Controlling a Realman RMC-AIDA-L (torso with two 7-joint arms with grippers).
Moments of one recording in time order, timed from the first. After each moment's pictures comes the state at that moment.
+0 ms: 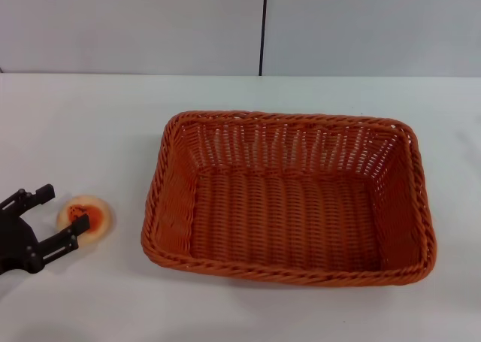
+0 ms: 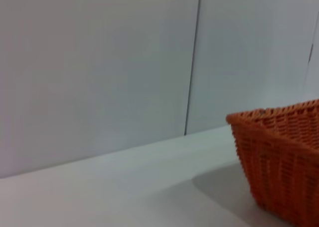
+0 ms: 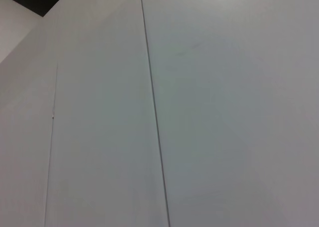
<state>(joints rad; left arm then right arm) -0.20 -2.07 0.22 0.47 2.08 1.58 -0.82 0.15 2.08 -0.79 -0.57 -0.93 -1.84 0.99</state>
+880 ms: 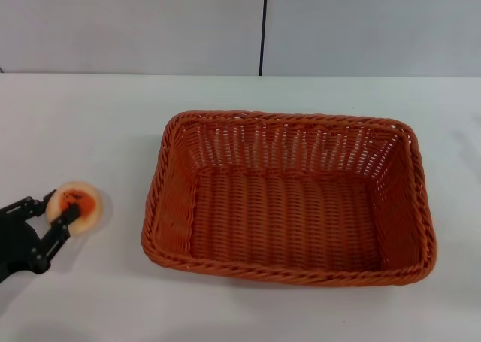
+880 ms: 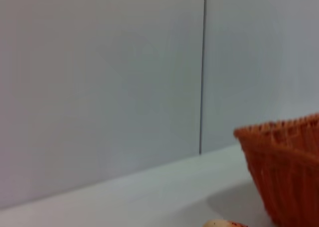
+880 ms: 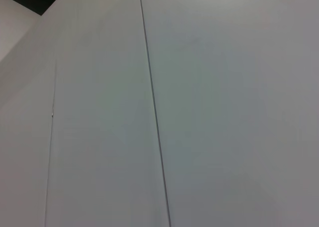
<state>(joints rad) -0.18 -2.06 0.12 0.34 2.07 1.57 -0.62 0.16 2.08 -0.79 -0.55 -0.94 -1.84 0.98</state>
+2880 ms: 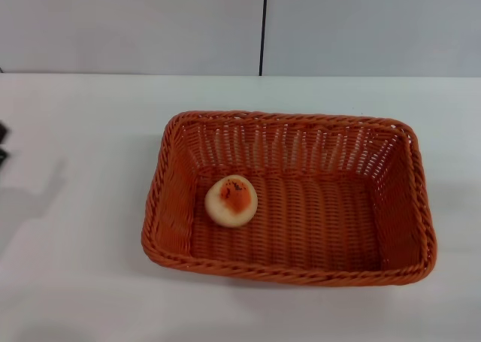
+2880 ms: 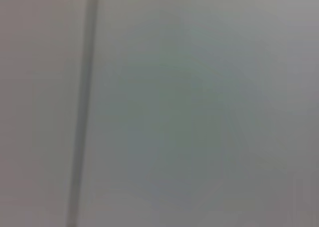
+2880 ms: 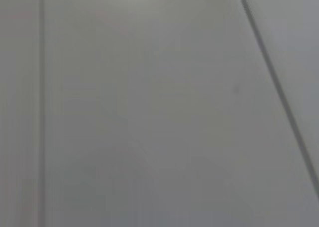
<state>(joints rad) -0.19 -2.06 -0.37 0.12 2.04 1.69 -0.52 0.15 2.08 -0.59 -0.21 -0.94 -1.79 0.68</state>
